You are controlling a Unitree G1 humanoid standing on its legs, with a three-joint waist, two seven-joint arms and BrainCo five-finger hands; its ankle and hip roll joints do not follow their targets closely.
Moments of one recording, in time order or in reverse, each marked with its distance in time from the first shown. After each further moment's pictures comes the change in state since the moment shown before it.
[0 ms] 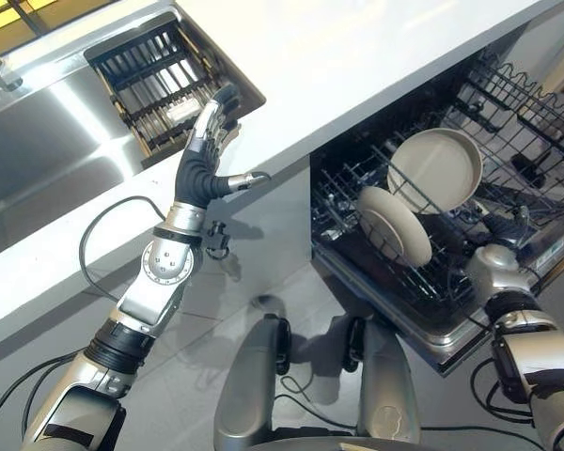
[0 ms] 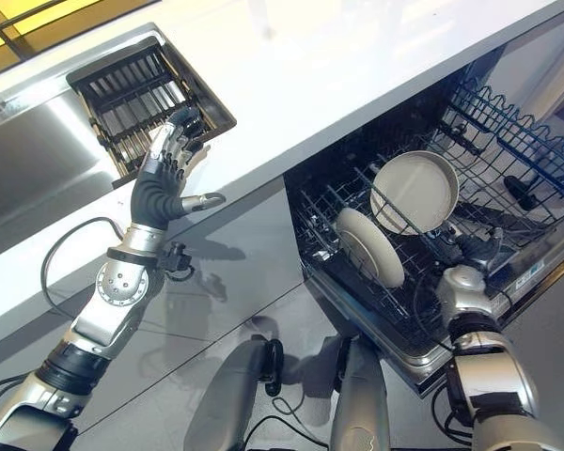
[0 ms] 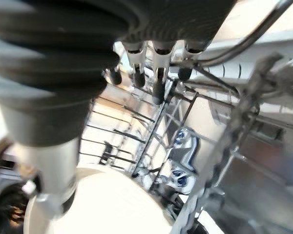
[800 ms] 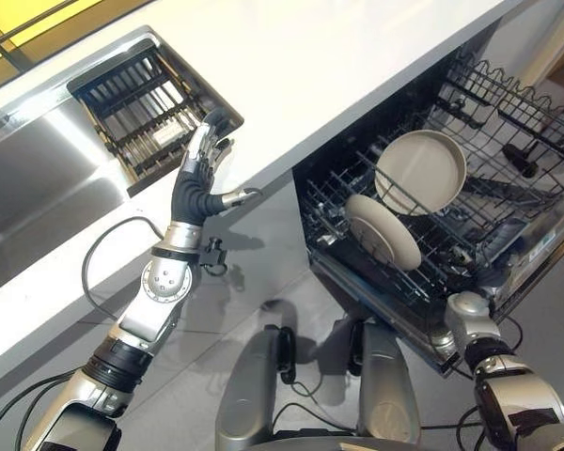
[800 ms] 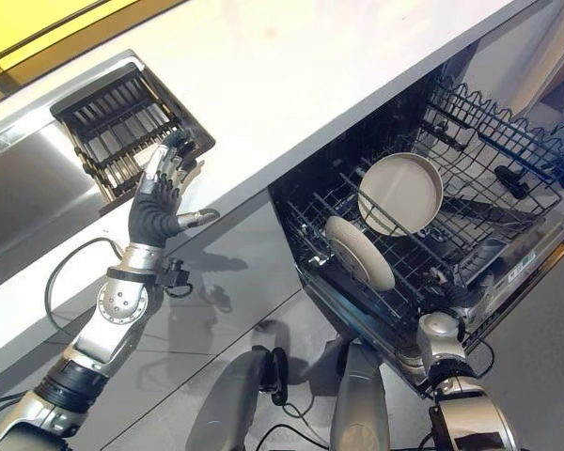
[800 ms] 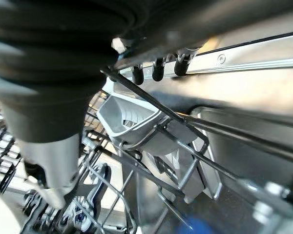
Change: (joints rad) left arm 0.054 0.000 -0.019 0.007 0.002 -0.017 0.035; right arm 0.102 0.021 0.006 0.182 0.029 -0.031 0.140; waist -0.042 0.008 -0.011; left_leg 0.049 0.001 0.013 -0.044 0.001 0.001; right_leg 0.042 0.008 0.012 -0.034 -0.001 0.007
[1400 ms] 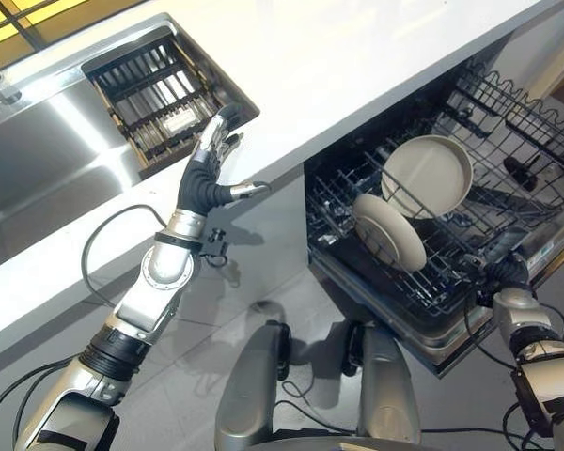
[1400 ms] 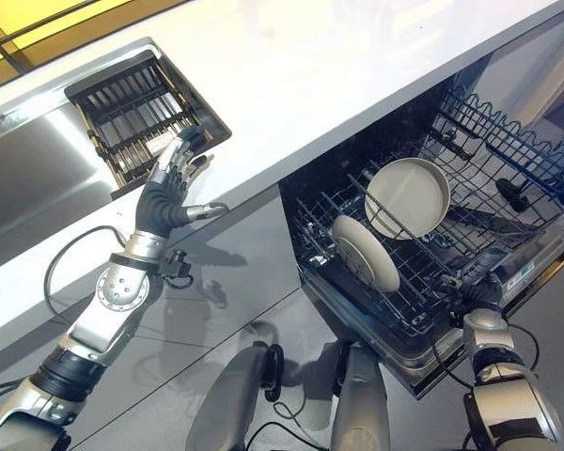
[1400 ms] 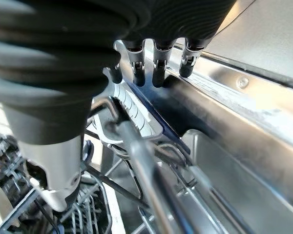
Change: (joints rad) left arm -0.063 0.046 0.006 -0.025 -0.004 0.102 -0.074; right arm -0.089 -0.204 0.125 0.096 0.025 0.214 0.419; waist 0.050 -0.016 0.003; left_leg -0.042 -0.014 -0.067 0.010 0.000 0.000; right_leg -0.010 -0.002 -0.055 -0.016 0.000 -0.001
